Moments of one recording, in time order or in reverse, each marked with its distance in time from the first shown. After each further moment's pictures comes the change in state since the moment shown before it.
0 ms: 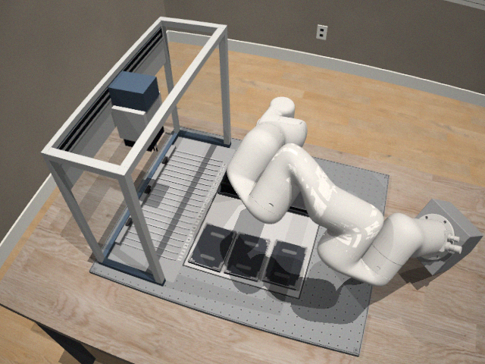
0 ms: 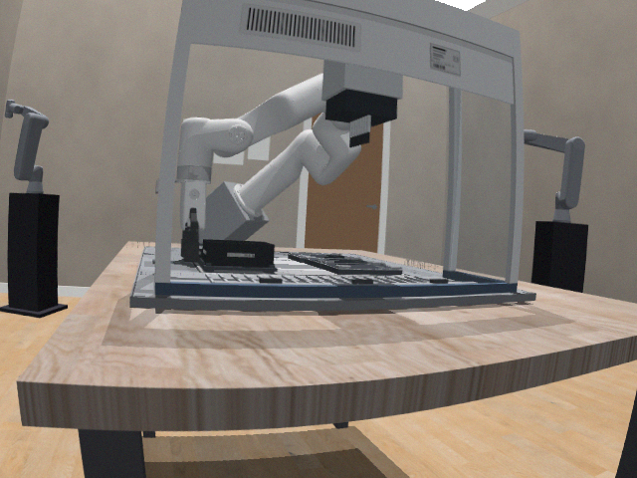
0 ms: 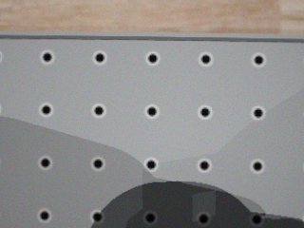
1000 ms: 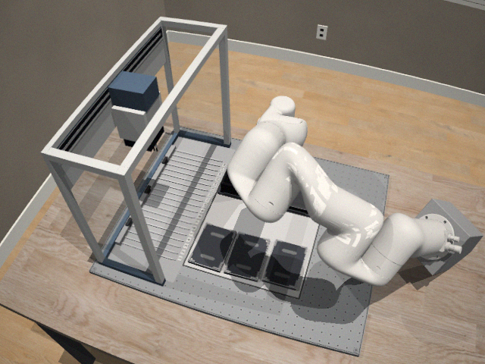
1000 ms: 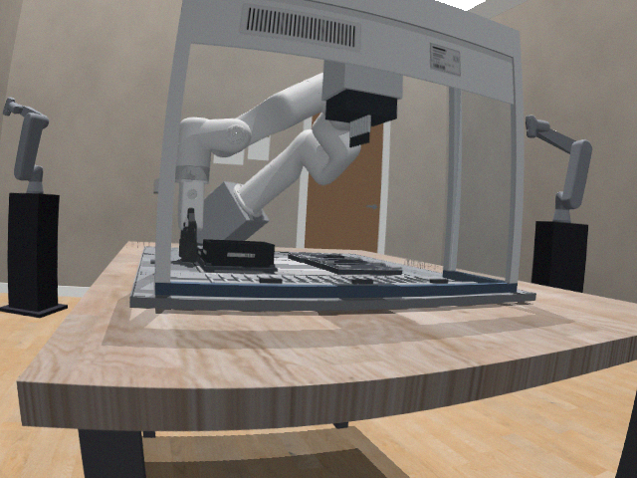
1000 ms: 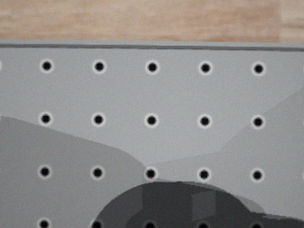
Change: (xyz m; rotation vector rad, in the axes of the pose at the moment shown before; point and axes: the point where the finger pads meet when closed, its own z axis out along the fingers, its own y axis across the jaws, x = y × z) arm 0.004 0.000 0.000 0.000 -0.001 0.000
